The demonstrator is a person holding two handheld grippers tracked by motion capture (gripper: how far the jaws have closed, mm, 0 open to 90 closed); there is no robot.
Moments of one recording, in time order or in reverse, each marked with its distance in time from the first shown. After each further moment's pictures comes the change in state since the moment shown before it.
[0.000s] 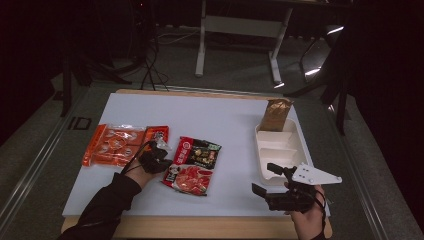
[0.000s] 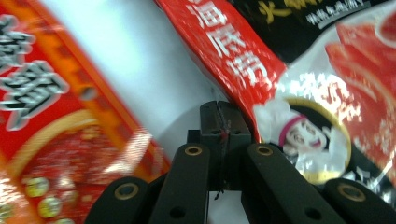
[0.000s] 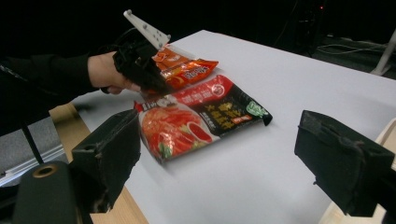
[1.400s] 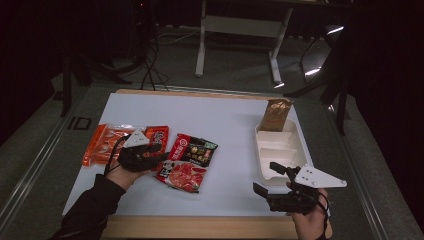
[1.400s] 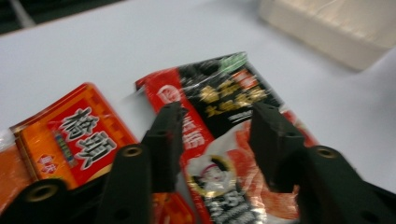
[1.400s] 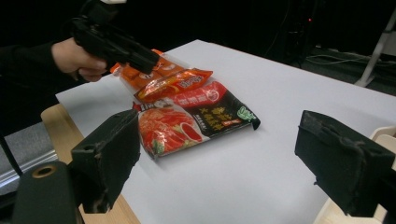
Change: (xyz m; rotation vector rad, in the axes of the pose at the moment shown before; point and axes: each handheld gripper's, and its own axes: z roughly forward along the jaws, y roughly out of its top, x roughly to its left) left arm 0.008 -0.007 -0.074 -0.365 -0.018 -0.056; right arm 0.007 0.005 -0.007 -0.033 -0.035 -0.023
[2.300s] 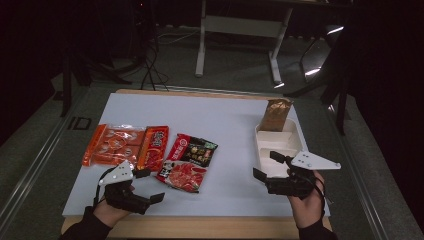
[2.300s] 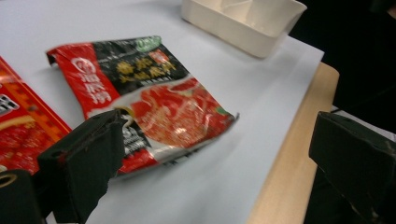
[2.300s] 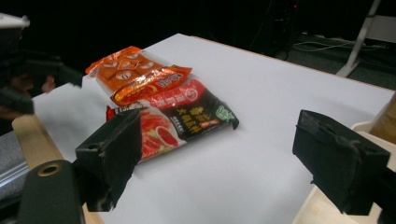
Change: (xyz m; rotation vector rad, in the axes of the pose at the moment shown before) left arm -0.040 -0.054 -0.048 -0.115 -0.214 -0.014; right arm -0.023 0.011 0.017 0.043 -0.054 0.038
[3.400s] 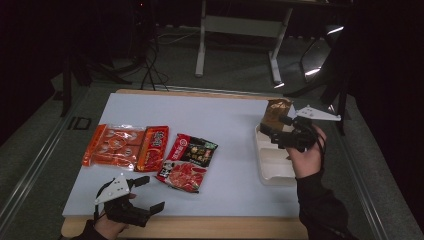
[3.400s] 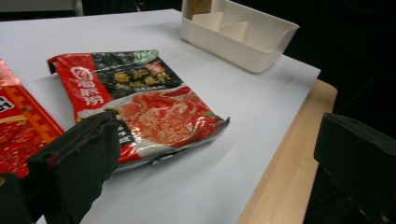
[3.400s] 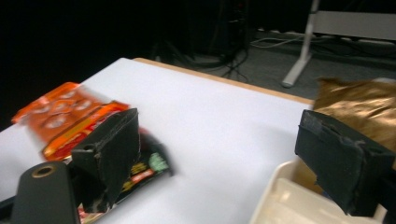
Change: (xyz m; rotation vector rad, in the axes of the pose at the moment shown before) left arm -0.023 -0.033 -0.003 -0.117 0.014 0.015; right arm -0.071 0.063 0.039 0.005 -0.130 0.107
